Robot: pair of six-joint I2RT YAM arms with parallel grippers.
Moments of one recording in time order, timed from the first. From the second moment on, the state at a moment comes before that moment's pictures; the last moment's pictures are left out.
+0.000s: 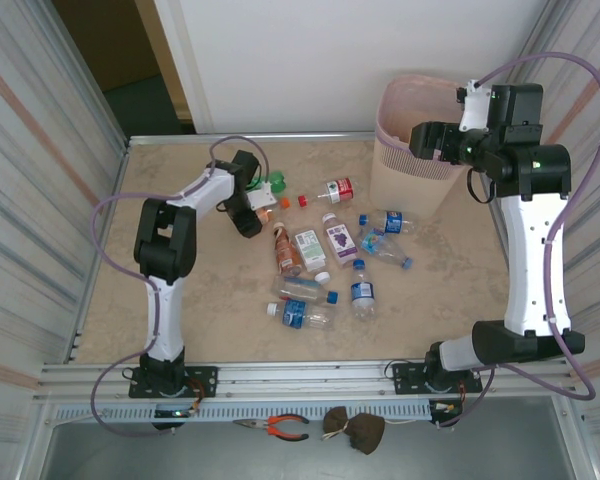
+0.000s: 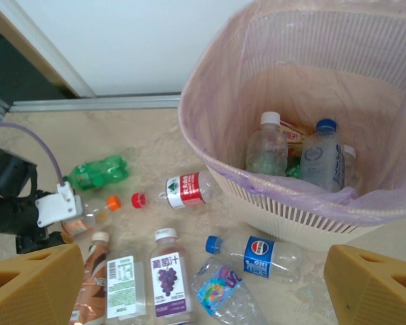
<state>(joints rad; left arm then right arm) -0.34 2.16 1.70 -0.95 -0.01 0.71 0.05 1.42 2.00 -1.17 -0.20 0.13</state>
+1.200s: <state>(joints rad) -0.42 1.52 1.53 -0.62 0.55 0.31 0.13 1.09 1.51 -0.43 -0.62 0.23</state>
